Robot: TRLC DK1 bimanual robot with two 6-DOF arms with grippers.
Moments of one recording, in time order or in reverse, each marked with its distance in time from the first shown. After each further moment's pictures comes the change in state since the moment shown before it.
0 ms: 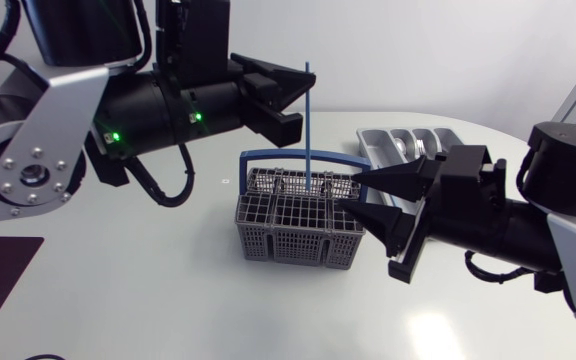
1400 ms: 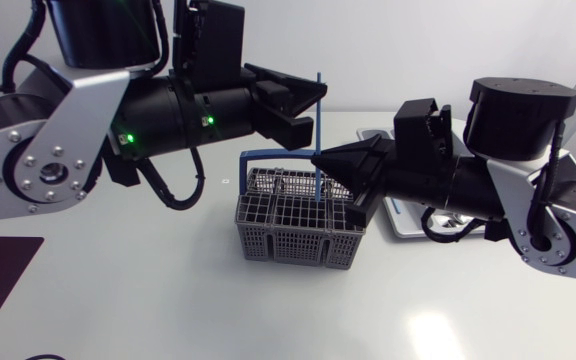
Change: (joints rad) left arm -0.011 0.033 0.017 -0.007 0.031 -0.044; right arm 0.065 0.253 0.184 0.096 0.018 0.176
